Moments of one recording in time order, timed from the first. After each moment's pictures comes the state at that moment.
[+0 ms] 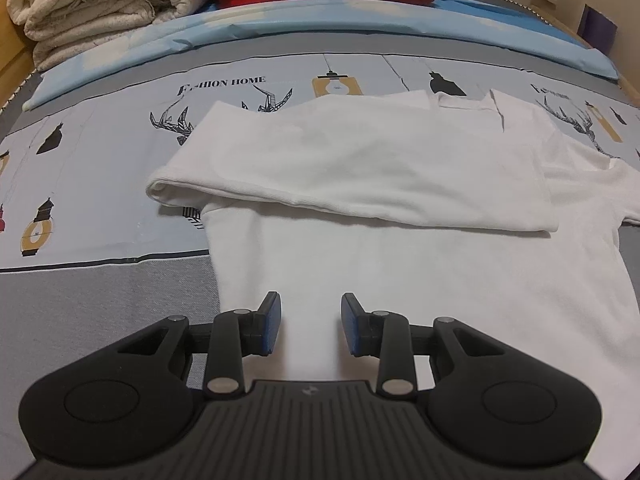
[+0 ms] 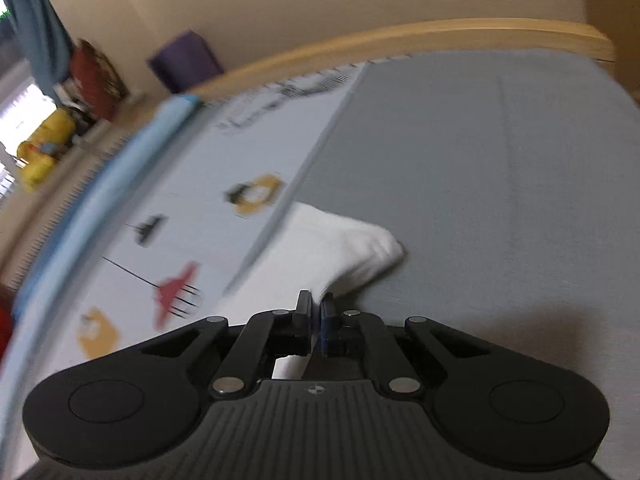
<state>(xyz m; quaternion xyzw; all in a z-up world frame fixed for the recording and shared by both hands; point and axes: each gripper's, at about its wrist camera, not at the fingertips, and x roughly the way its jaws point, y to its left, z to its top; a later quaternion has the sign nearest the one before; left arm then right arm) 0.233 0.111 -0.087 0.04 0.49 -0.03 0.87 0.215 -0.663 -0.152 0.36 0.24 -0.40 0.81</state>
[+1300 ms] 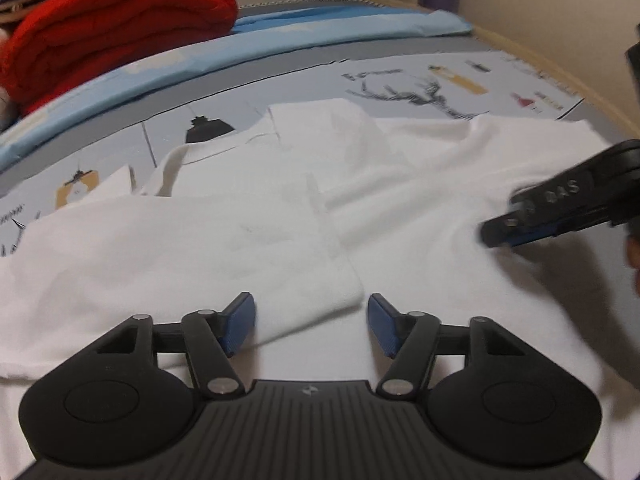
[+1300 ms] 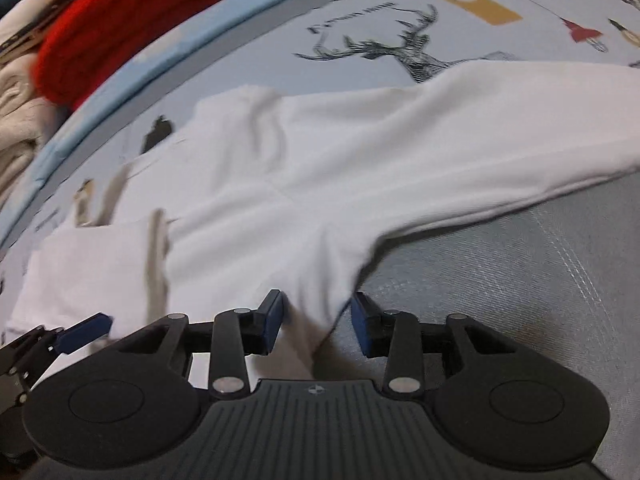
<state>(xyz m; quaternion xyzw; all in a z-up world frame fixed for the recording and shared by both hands) 0.281 -0.078 -0.144 0.13 0.41 -0.23 0.87 0.261 -0.309 -0.132 0.22 0.49 -0.05 0.84</state>
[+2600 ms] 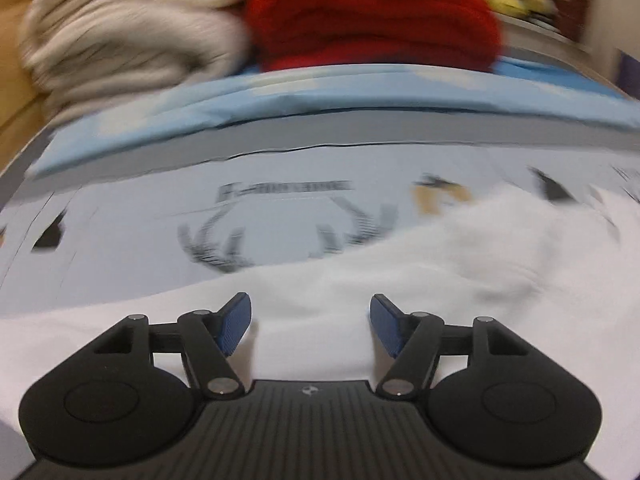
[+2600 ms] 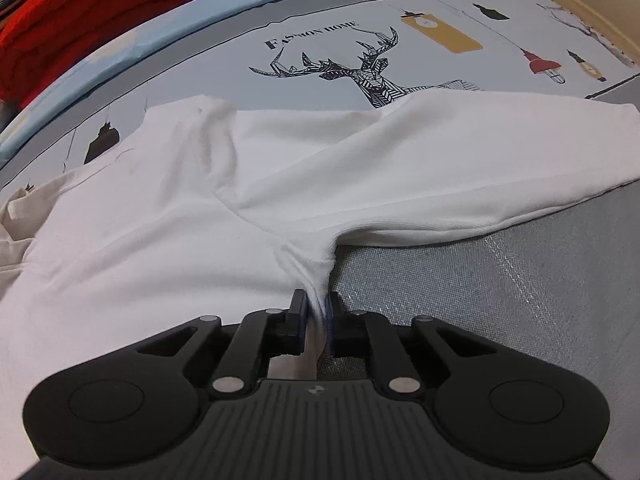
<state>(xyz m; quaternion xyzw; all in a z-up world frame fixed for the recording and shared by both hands) 0.394 0.164 -0.141 0.03 0.40 0.03 0.92 0.271 -0.301 -0.138 0.16 0.49 -0.13 0.85</state>
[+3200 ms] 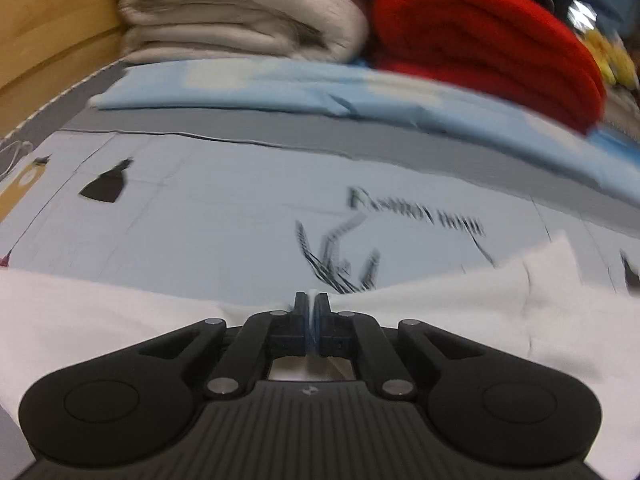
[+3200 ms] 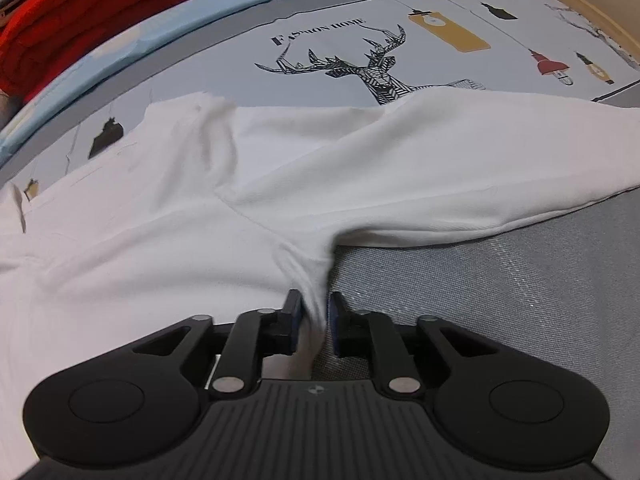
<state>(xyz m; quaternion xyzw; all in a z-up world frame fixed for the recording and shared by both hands) 0.425 0.238 -0.155 -0.02 0.41 0.09 0.91 0.274 -0.304 -0.140 0.16 0.49 -0.12 0.85</state>
